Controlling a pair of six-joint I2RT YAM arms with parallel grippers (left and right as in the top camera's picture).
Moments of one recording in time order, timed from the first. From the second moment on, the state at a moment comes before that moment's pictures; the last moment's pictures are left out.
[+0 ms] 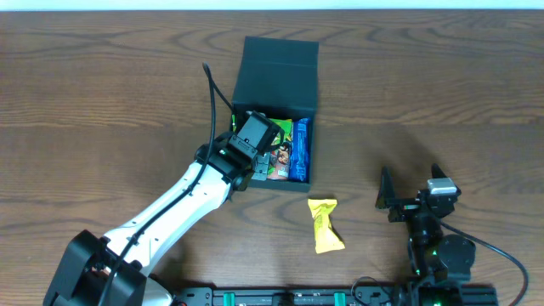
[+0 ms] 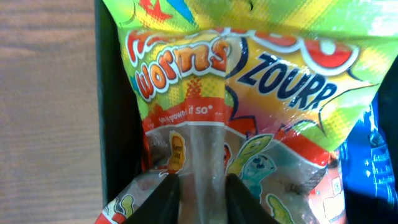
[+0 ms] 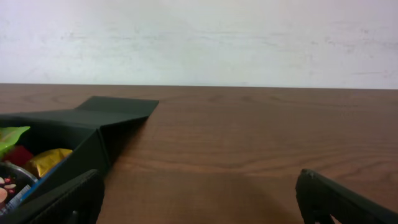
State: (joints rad) left arm -0.64 1.53 1.01 -0.62 -0.20 -0.43; right arm -0.04 0.01 0.01 -0.06 -0.11 0.03
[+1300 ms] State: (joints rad) left arm -0.66 1.65 1.01 -0.42 -0.34 -0.43; right arm -0.04 0.01 0.01 -0.06 -0.11 0.03
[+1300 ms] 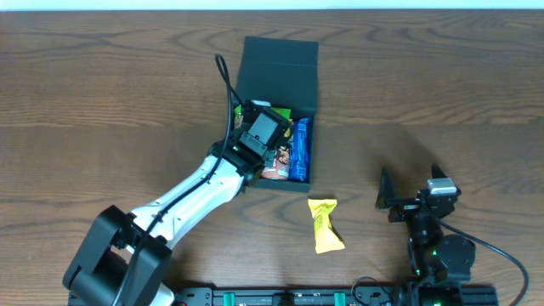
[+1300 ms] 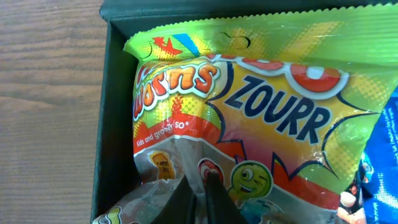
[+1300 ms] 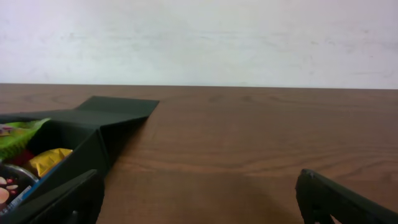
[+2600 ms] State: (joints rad) left arm -0.70 1.49 0.78 -0.23 -0.20 -0.53; right arm -0.04 0.01 0.01 -0.06 -0.11 0.03
